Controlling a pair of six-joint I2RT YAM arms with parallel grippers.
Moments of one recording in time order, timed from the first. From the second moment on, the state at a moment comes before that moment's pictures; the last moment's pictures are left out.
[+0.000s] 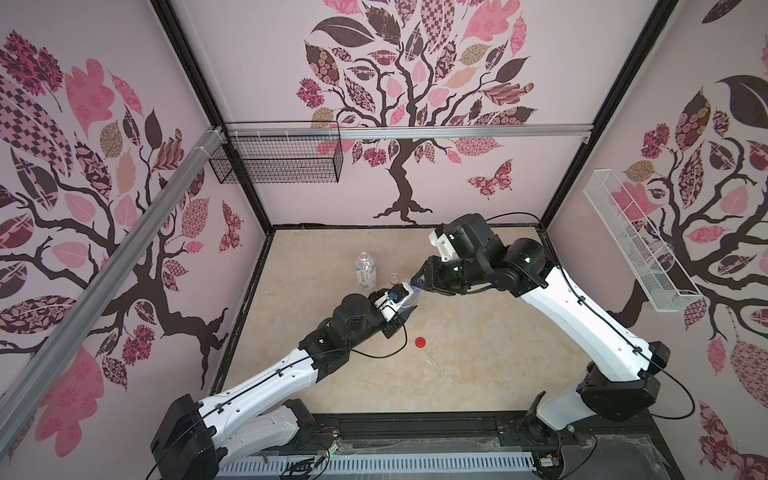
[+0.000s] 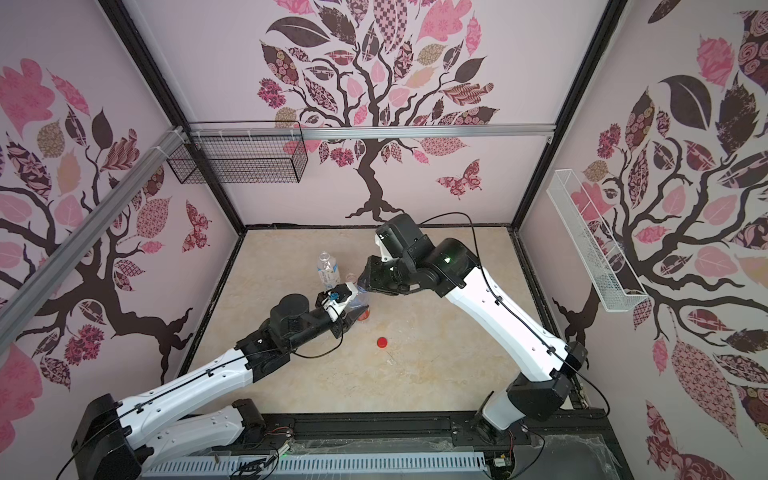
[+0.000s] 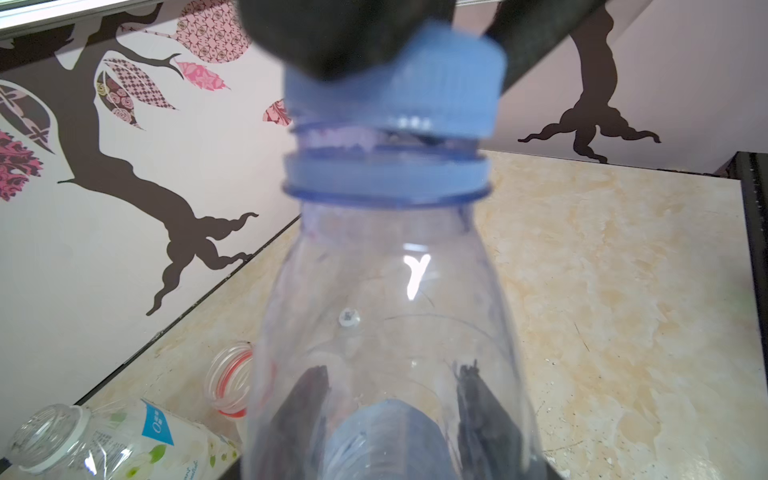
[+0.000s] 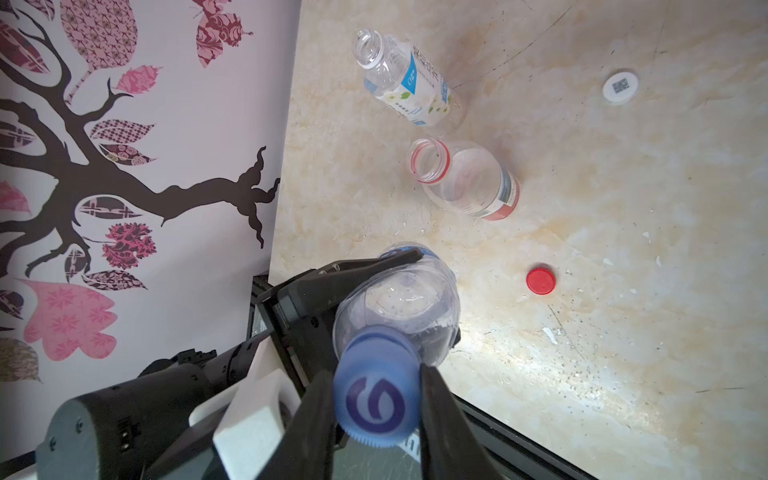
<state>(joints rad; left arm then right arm) -0.82 1.04 0.70 0.13 0.03 0.27 0.81 1.52 1.87 -1.15 -0.19 0.85</state>
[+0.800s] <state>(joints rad) -0.66 0.93 0.80 -0.26 0.50 0.29 0.75 1.27 1.80 -1.20 -0.43 -0.07</state>
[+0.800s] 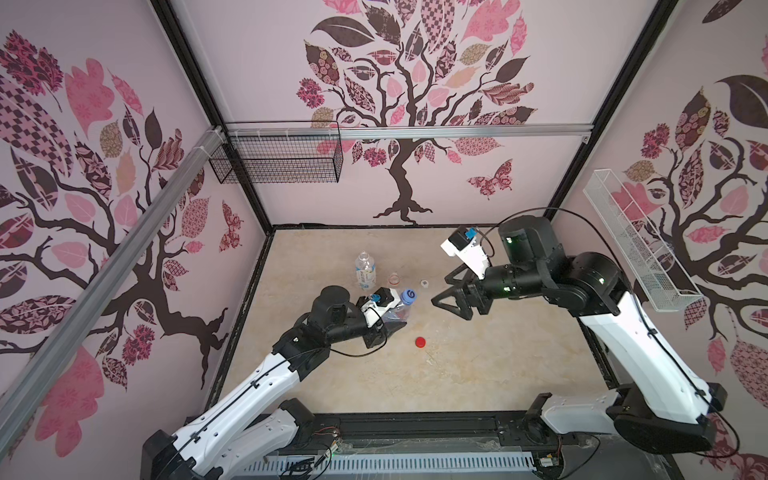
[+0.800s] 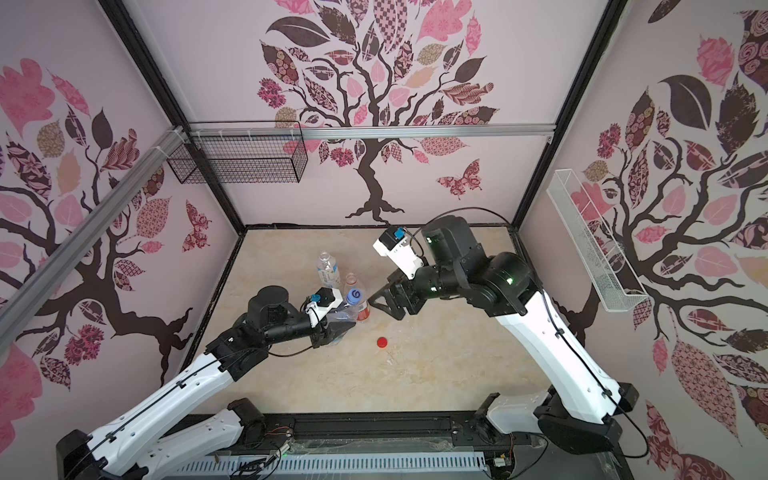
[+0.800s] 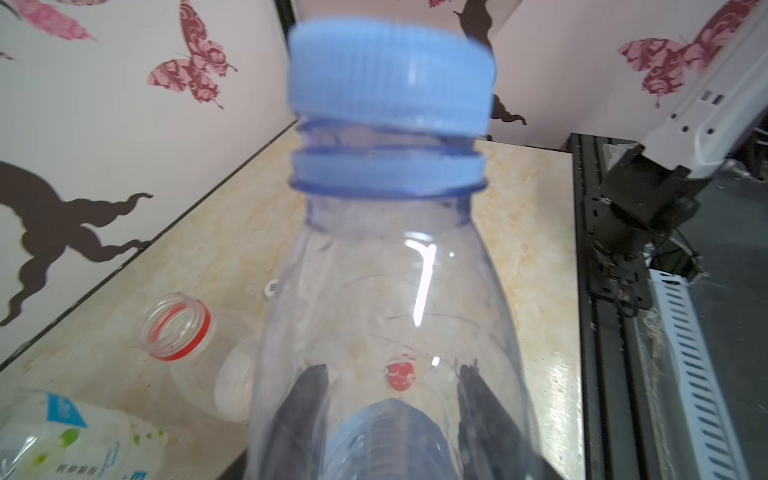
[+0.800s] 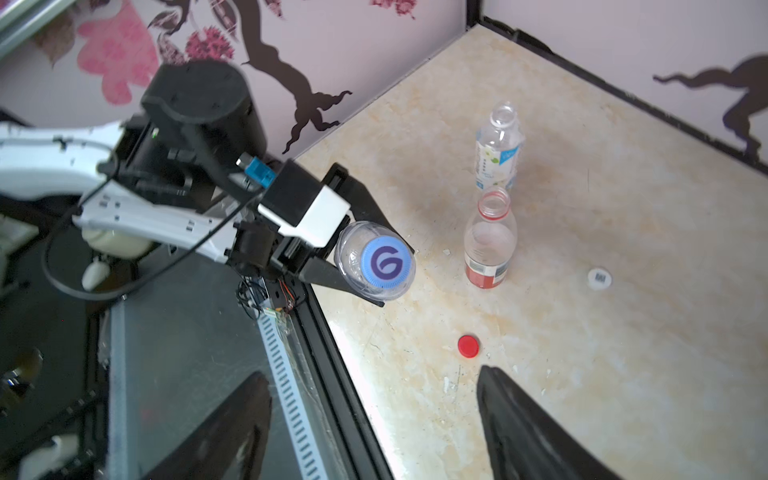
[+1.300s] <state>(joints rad) -0.66 0.99 0.92 -0.41 0.69 0.43 0.81 1.40 1.89 -1.28 -0.53 -0.74</state>
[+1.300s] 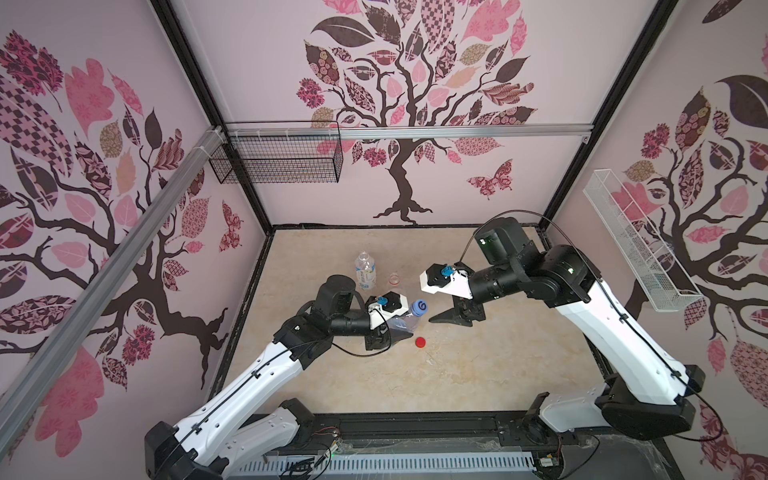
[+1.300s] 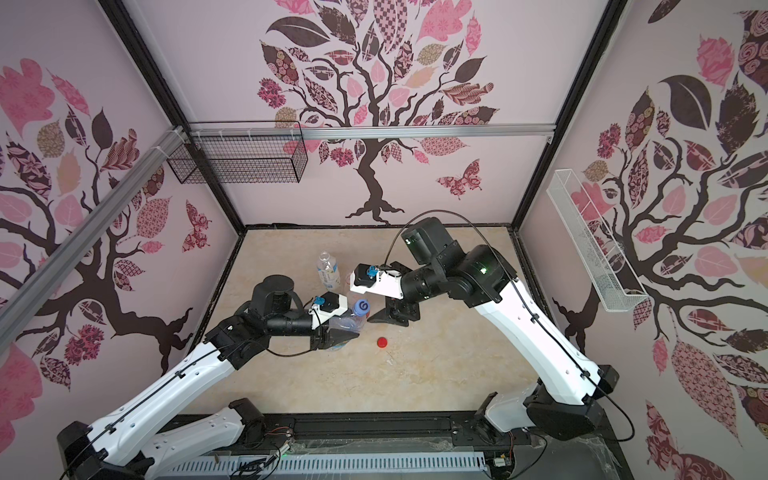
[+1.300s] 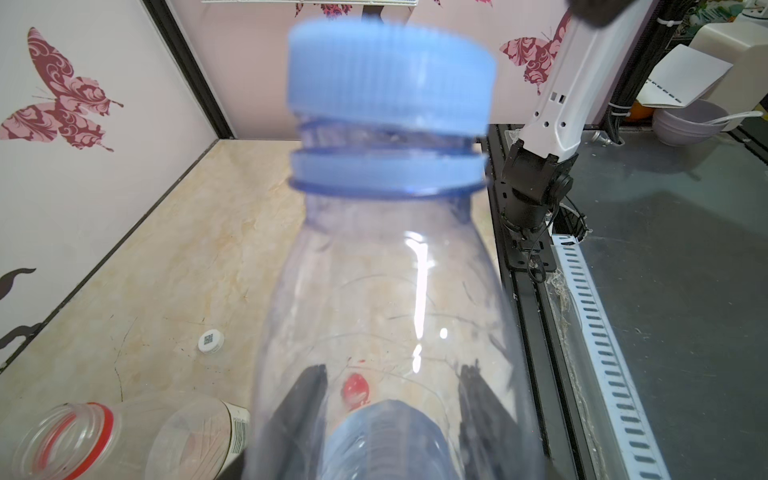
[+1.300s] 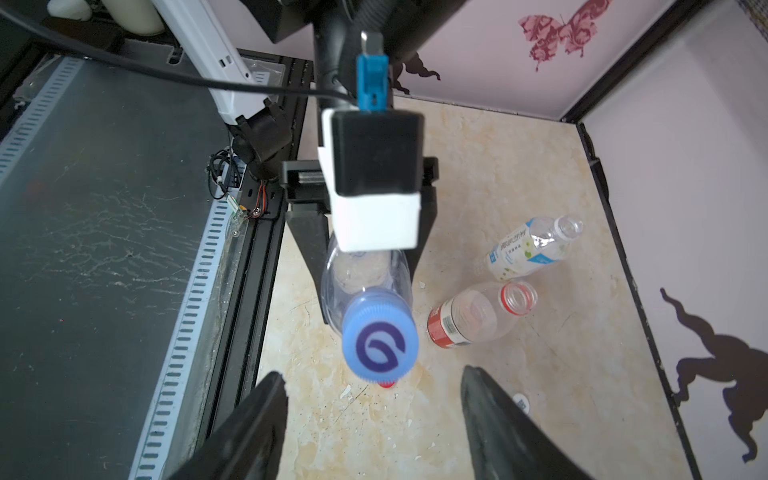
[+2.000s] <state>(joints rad) -0.66 1.00 0.92 -0.43 0.71 0.45 0.85 1.47 1.94 -1.34 -0.49 -0.82</state>
